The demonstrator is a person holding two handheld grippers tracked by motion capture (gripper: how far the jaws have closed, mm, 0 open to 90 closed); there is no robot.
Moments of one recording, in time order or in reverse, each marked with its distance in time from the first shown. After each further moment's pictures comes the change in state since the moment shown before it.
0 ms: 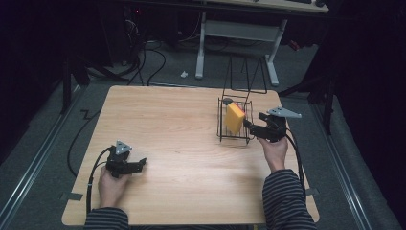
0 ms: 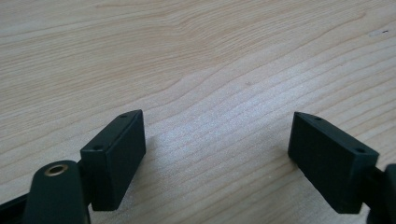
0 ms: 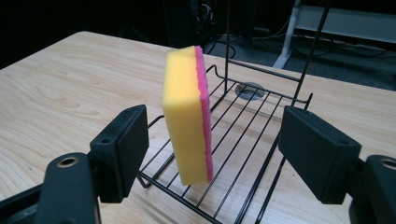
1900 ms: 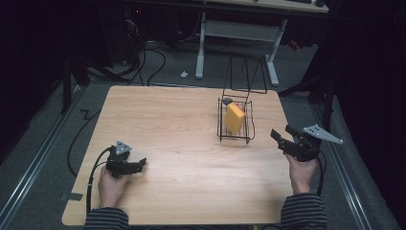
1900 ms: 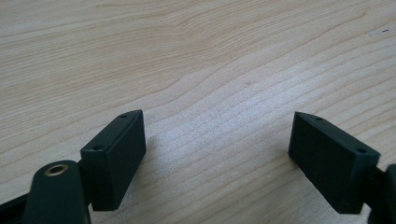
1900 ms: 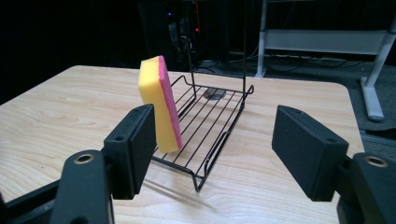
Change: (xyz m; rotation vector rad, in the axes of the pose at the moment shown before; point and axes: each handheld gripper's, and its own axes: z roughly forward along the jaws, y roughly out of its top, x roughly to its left) left arm 0.000 0.000 0.000 0.000 0.002 0.001; right arm -0.023 -0.035 -0.091 -0.140 -0.064 0.085
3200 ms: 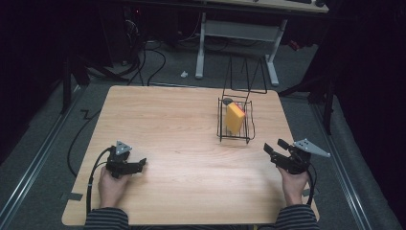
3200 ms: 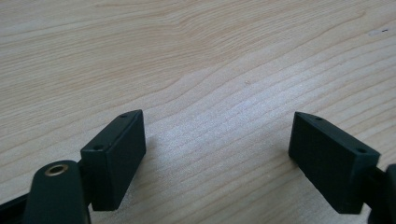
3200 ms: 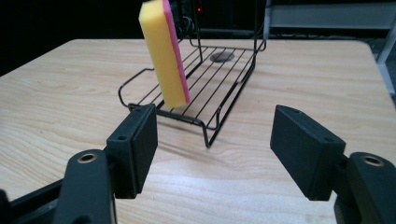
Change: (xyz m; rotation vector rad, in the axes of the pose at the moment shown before) left arm -0.001 0.000 0.000 -0.003 0.002 -0.002; right arm 0.008 -0.049 0.007 0.060 0.007 0.019
